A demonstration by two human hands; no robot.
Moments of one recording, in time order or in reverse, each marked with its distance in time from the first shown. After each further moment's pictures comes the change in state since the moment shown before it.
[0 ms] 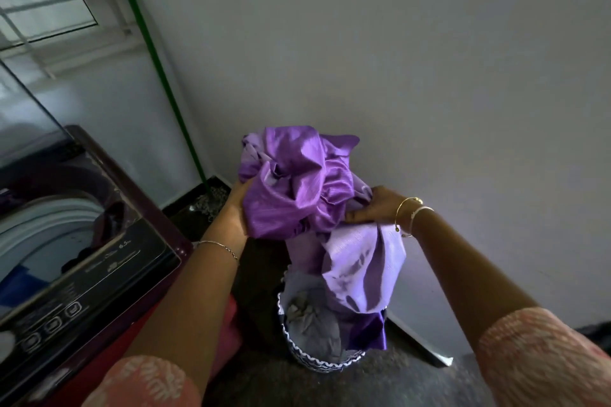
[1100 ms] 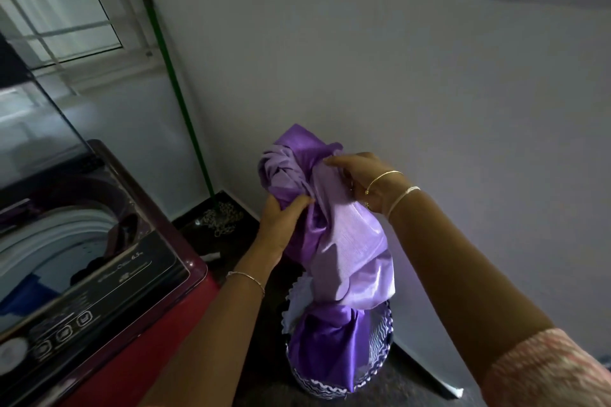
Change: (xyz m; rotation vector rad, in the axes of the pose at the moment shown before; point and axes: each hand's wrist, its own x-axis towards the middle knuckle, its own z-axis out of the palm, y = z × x) left_hand -0.016 -0.026 0.028 0.389 0.078 0.459; right_hand -0.013 -0.110 -0.019 0.853 0.107 -0.024
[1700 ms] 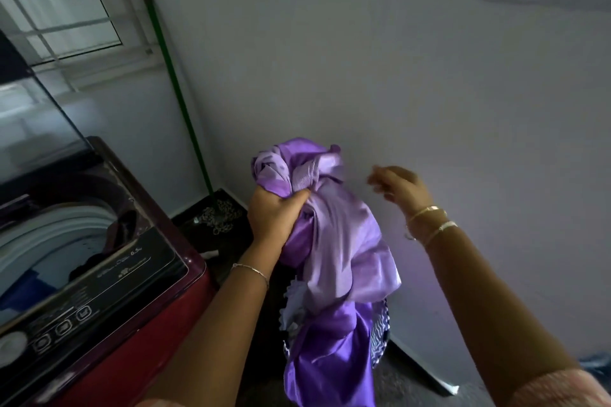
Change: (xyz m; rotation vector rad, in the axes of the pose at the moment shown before) left_hand -0.004 0.017 0.006 0.382 0.356 0.088; right_hand -0.012 0.043 -0.067 -0.138 0.129 -0.300
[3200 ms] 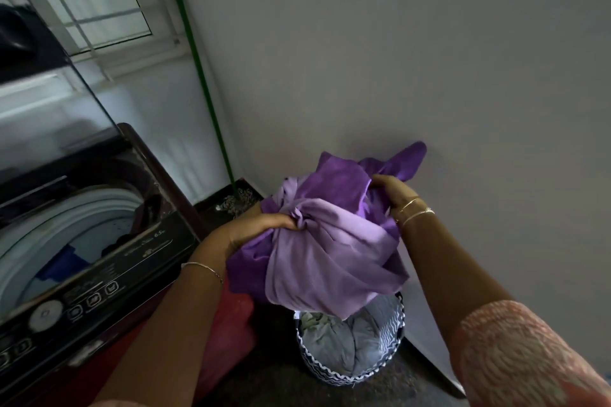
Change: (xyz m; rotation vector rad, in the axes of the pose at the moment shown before) left_hand 0.019 -0.039 -0.069 -0.244 -0.863 -0.181; right_hand 0.014 0.015 0.044 0.393 -0.153 0.517
